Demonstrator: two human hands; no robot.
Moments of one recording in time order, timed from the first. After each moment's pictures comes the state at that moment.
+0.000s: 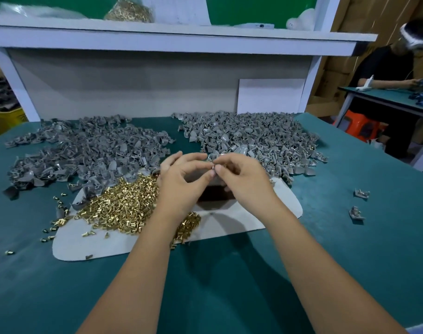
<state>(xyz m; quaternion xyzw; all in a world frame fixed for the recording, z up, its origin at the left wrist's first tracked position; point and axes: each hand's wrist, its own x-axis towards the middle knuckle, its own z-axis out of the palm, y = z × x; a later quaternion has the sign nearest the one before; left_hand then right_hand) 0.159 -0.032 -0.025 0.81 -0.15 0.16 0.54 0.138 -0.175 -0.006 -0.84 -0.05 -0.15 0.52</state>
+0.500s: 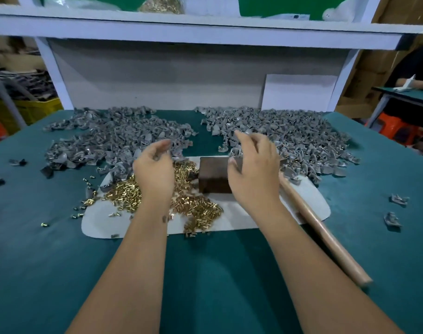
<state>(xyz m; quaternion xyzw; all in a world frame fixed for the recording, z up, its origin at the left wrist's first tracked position) 0.182 0.018 -0.038 0.68 0.12 0.23 0.68 0.156 -0.146 -0.034 -0.90 -0.04 -0.37 0.24</state>
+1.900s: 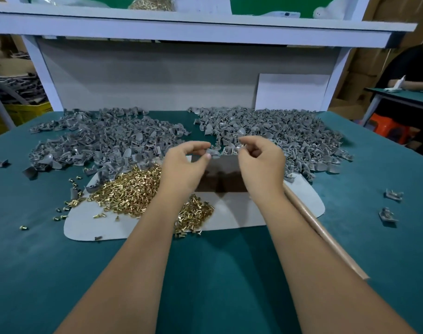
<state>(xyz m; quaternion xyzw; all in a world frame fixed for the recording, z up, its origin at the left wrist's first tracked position) 0.175 -0.023 -0.032 0.80 -0.08 0.17 0.56 0.165 -0.165 -0.027 -0.79 0.04 -0.33 0.52</state>
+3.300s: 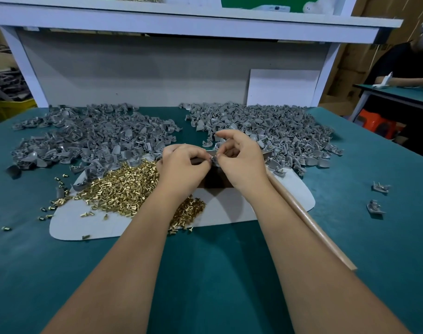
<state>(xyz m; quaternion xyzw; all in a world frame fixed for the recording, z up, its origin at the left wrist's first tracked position) 0.181 -0.030 -0.041 0.86 -0.13 0.18 0.46 0.175 -0.164 -0.035 -0.81 -0.06 -0.24 0.54</state>
